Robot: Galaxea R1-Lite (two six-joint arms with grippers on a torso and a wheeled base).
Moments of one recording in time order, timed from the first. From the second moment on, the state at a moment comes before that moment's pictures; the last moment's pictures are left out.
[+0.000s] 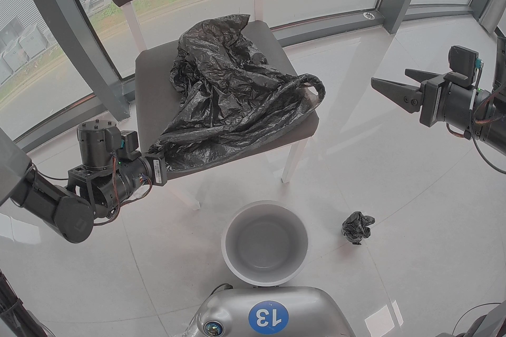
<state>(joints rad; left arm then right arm) -0.30 1.84 -0.73 -0.83 0.10 -0.04 0.40 1.43 -0.96 -0.43 0.13 -0.02</state>
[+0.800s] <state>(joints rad) -0.29 1.81 -0.87 -0.83 0.09 -0.05 0.40 1.55 -0.90 -0.48 0.13 -0.07</state>
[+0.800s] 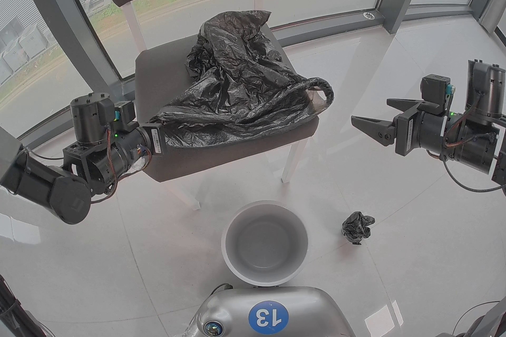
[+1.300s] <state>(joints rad) -0.28 1.81 -0.99 -0.82 0.09 -0.10 0.37 1.64 -0.92 -0.50 0.13 -0.07</state>
